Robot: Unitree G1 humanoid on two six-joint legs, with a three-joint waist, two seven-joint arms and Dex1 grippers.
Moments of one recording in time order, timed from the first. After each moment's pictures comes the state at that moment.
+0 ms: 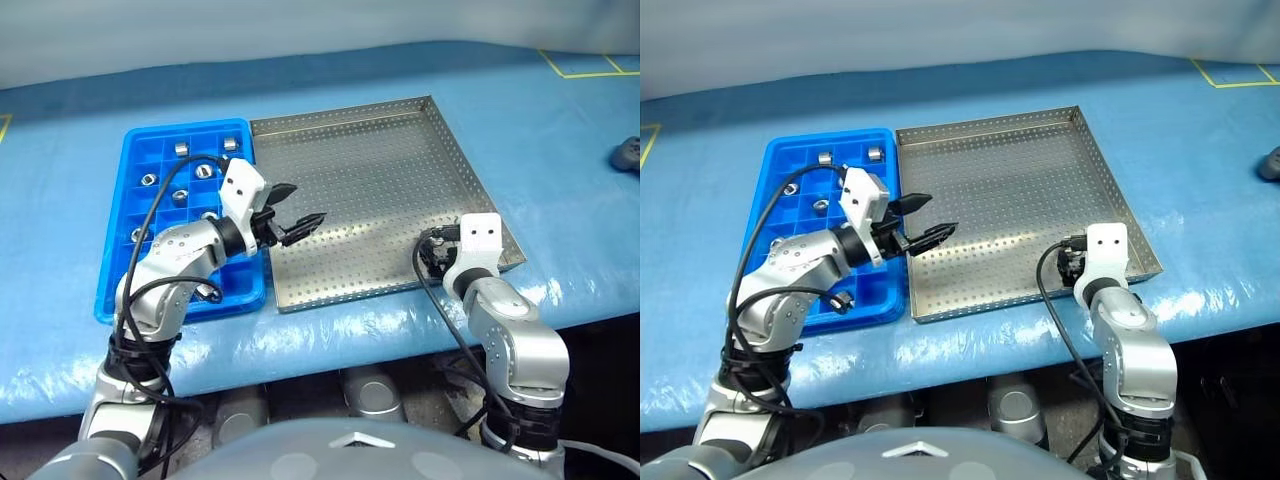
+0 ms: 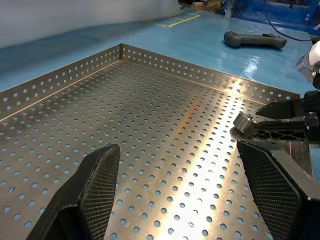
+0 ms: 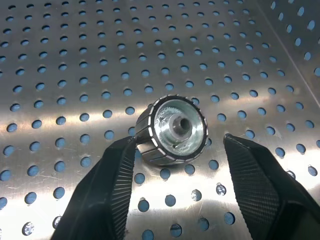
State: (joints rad) left arm -0.28 0.37 -0.08 -0.39 -0.41 0.74 -0.60; right arm 0.01 -0.17 -0.16 -0.55 0.08 1.03 0.12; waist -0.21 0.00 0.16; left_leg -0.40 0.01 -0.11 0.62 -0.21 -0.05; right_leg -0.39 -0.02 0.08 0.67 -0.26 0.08
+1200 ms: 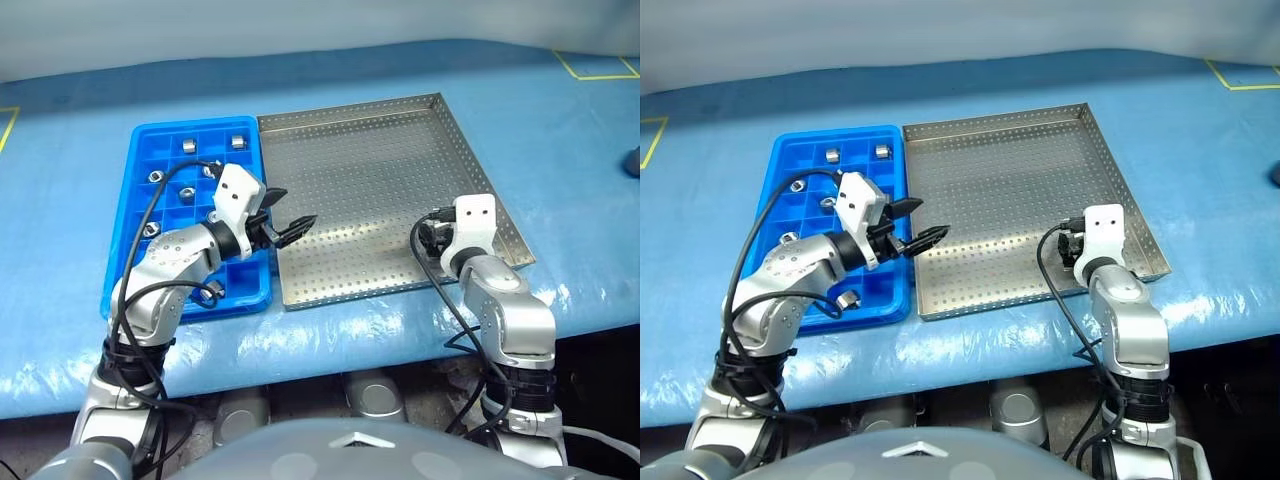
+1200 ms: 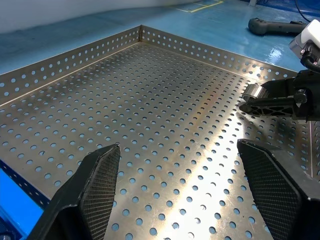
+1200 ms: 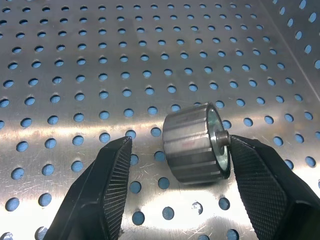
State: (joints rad) left arm -0.25 0.40 -0.08 -0.40 -0.41 0.74 -0.57; right arm -0.12 -0.23 -0.14 -0.34 0.09 0.90 0.11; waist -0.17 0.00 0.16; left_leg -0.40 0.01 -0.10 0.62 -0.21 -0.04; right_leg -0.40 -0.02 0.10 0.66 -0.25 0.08
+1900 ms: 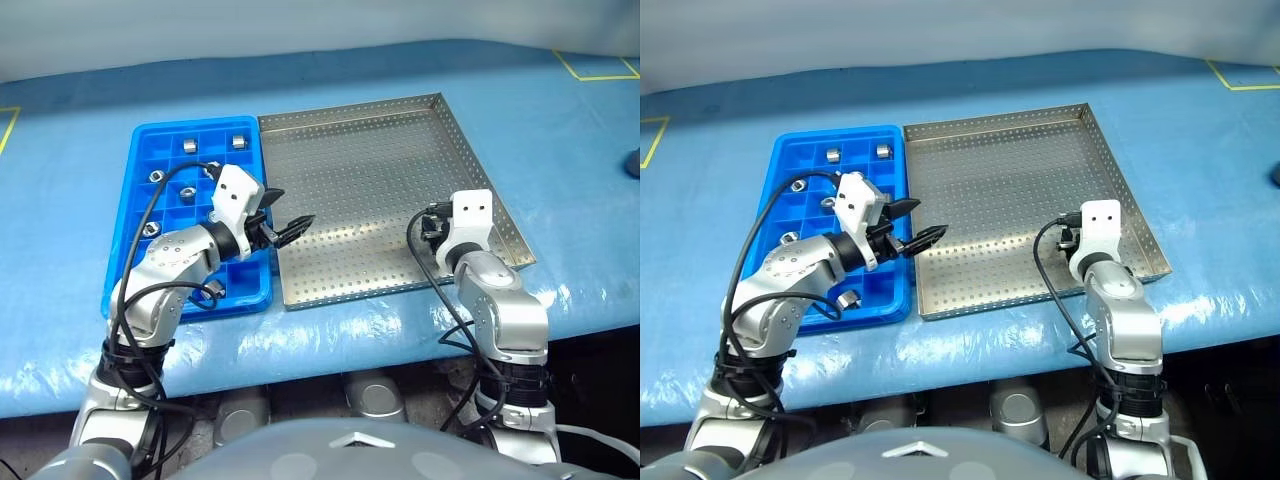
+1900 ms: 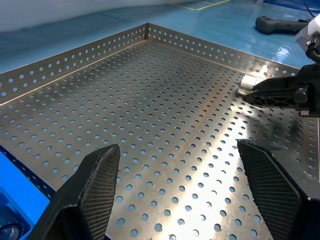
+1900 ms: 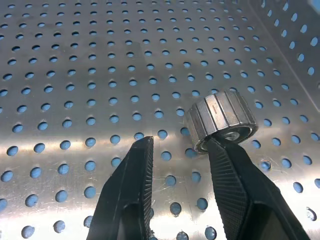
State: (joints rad) left arm -0.25 0.40 -0.08 -0.40 -0.41 0.74 -0.55; right arm -0.14 -0.21 -0.13 -0.32 0.07 0.85 0.07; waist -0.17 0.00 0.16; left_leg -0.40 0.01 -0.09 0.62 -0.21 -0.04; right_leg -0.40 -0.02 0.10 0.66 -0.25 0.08
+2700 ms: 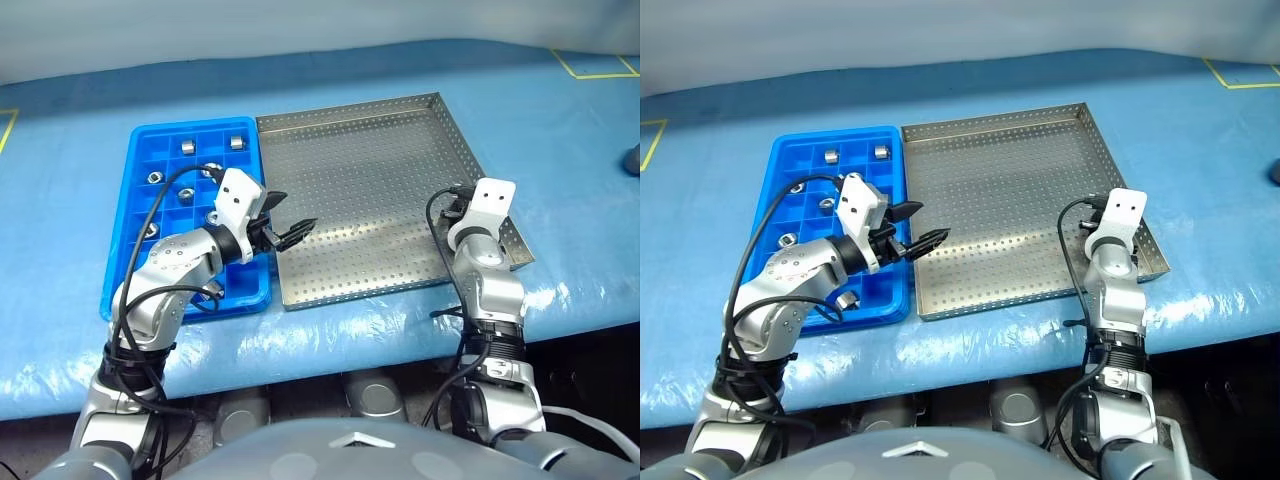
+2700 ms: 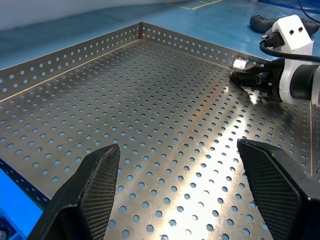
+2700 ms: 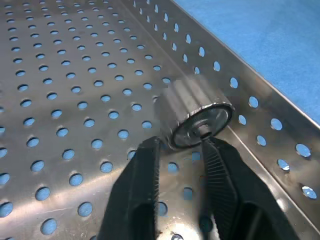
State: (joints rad) left arm -0.23 0.39 -0.09 -0.41 -0.41 0.74 -0.54; right arm -0.32 -0.15 -0.27 0.16 0.05 0.45 -0.13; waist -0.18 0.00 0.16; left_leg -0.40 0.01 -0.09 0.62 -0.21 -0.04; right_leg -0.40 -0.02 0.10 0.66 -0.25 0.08
